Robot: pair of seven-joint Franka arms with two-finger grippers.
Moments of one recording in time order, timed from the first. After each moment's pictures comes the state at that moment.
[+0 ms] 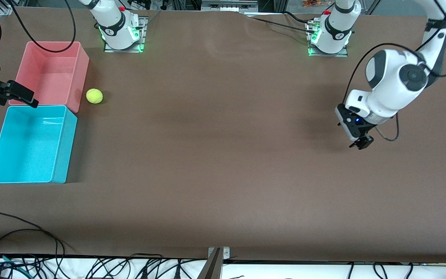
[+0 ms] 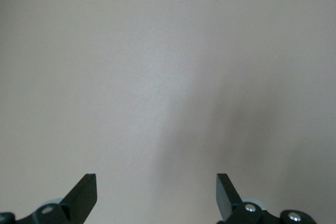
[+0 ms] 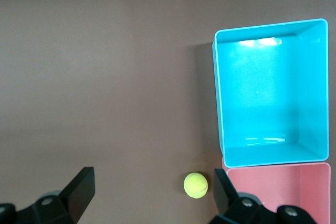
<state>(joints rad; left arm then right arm) 0.04 0.10 -0.13 -2.22 -0.02 2.42 1.16 0.01 0.04 -0.07 -1.60 0.05 1.66 0.03</state>
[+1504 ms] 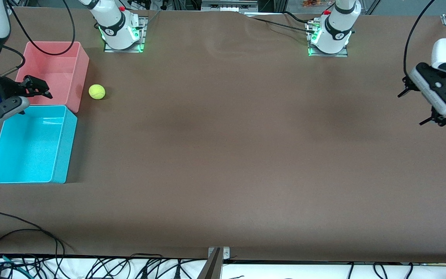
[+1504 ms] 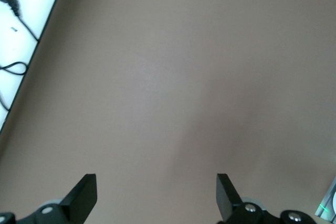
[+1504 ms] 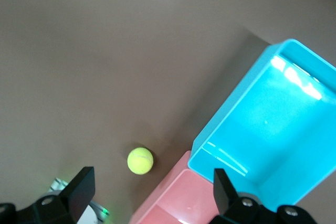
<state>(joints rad) 0.10 -0.02 -0.07 -1.69 -0.02 1.73 1.14 0.01 0.10 -0.07 -1.67 0.00 1.59 -0.67</state>
